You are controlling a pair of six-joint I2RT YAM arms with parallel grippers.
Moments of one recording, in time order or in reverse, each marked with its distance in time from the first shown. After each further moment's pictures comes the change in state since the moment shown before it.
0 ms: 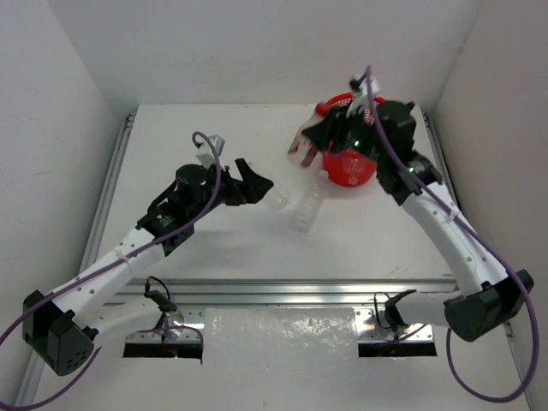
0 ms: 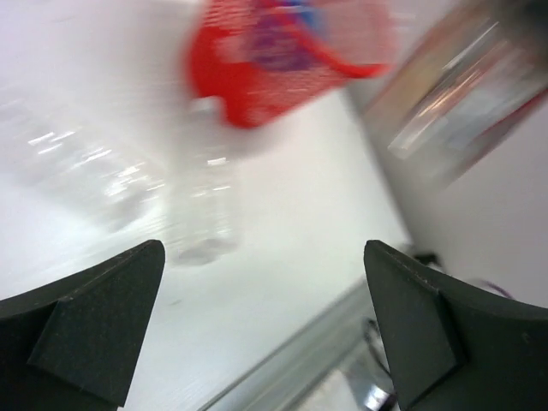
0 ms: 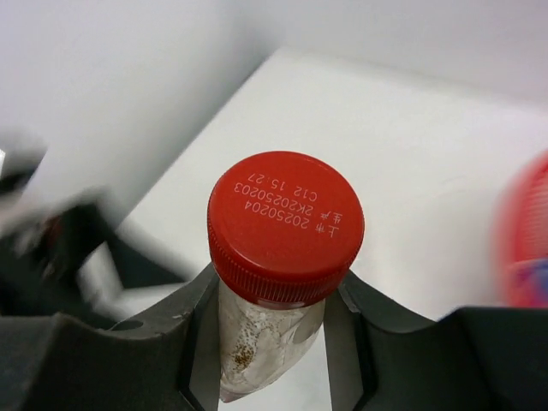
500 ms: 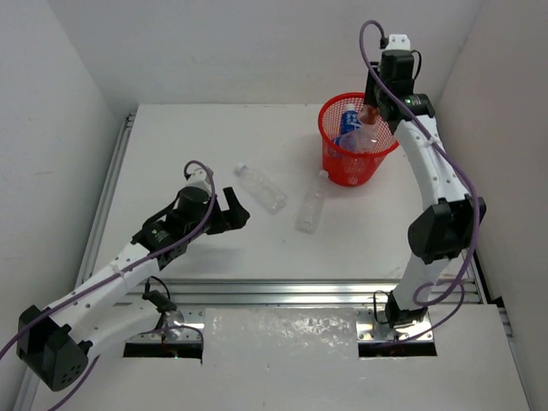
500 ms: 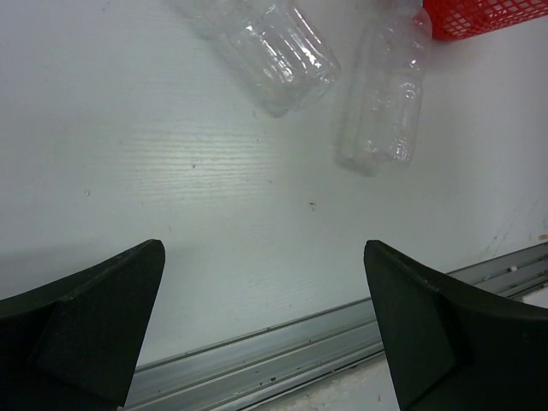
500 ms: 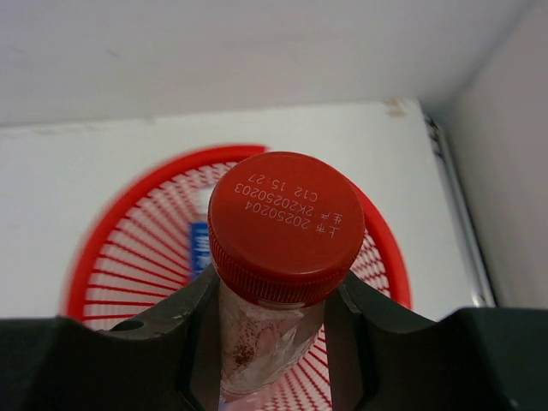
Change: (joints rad) left arm 0.034 -0.115 -0.169 -0.378 -0.250 -0.024; right arm -0.317 0.546 0.669 -0.315 0.631 -0.257
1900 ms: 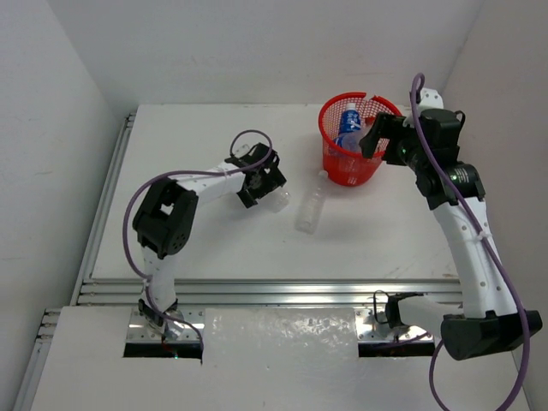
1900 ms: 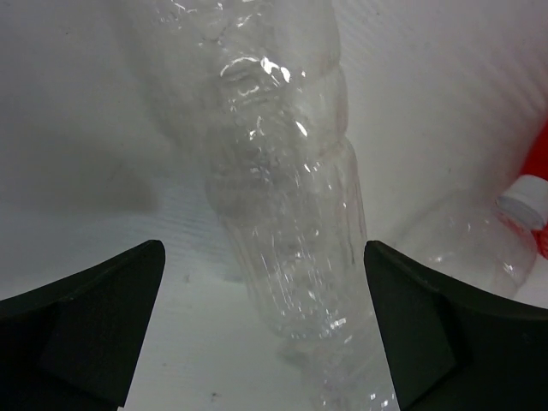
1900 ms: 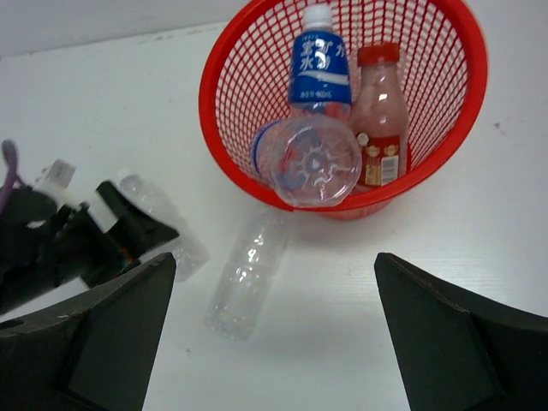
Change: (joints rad) left arm 0.011 1.037 0.706 -0.107 -0.101 -0.431; right arm -0.029 -0.625 -0.547 -0.138 -0.281 0.200
